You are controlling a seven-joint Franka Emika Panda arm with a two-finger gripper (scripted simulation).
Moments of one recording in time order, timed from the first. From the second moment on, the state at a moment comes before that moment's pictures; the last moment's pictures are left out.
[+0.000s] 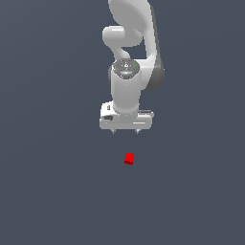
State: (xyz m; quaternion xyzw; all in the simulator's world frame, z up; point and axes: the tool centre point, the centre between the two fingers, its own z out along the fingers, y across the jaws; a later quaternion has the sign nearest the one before) arm -0.001 0.013 0.163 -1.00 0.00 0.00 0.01
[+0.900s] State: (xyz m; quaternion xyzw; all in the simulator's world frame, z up) arm 0.023 0.023 0.105 -1.00 0.03 0.00 0.00
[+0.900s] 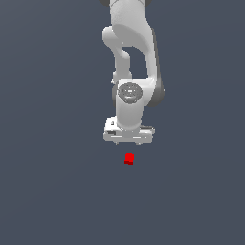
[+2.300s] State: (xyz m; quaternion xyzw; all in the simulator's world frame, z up) arm 0.063 0.034 0.020 -1.00 0.08 0.00 0.00
